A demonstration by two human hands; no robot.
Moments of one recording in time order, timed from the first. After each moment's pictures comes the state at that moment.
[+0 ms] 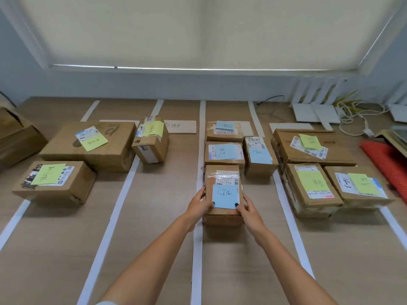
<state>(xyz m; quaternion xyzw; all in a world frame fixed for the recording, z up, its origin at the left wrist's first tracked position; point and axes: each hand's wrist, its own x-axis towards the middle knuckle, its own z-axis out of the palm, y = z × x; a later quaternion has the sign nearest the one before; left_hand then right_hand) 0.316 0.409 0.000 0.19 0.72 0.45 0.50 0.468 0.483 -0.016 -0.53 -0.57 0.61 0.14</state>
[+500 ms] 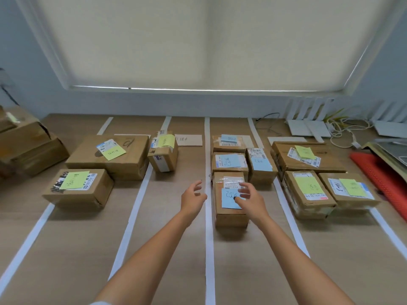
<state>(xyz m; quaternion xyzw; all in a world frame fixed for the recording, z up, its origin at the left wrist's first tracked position) 0.295 0.363 0.060 0.23 0.77 0.49 0.34 0.448 0.458 0.061 -0.49 -0.69 0.49 0.22</state>
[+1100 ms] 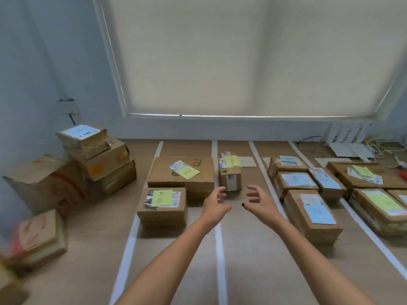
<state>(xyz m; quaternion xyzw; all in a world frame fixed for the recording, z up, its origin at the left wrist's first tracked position) 0.088 0.192 0.102 0.38 0.71 0.50 0.33 0.229 0.281 0.117 -0.42 -0.76 0.44 0.23</state>
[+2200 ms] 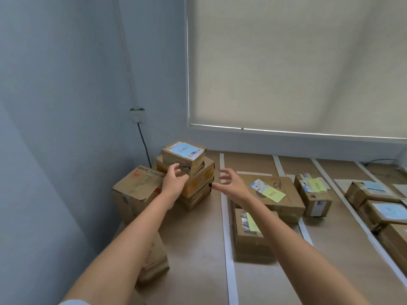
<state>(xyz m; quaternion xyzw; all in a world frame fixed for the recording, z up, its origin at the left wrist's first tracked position) -0.337 -0.024 0.208 0.23 0.76 0.57 0.22 -0.179 0.090 0.214 -0.31 -0.78 0.51 0.20</state>
